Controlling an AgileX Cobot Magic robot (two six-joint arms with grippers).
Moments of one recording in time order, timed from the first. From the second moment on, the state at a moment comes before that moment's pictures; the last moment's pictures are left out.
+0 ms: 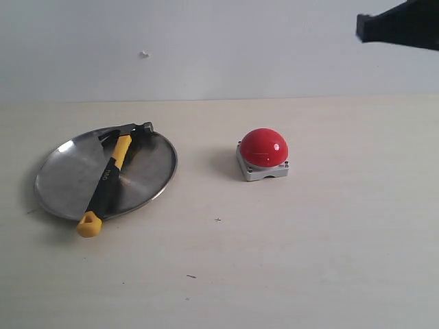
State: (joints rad) left arm 0.06 0.01 0.00 0.08 0.32 -0.11; right arm 0.45 1.18 -0.70 0.85 -0.57 -0.89
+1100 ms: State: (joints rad) left arm 0.06 0.01 0.00 0.08 0.32 -0.11; right arm 0.08 0.34 -0.69 1.11 0.10 -0.92
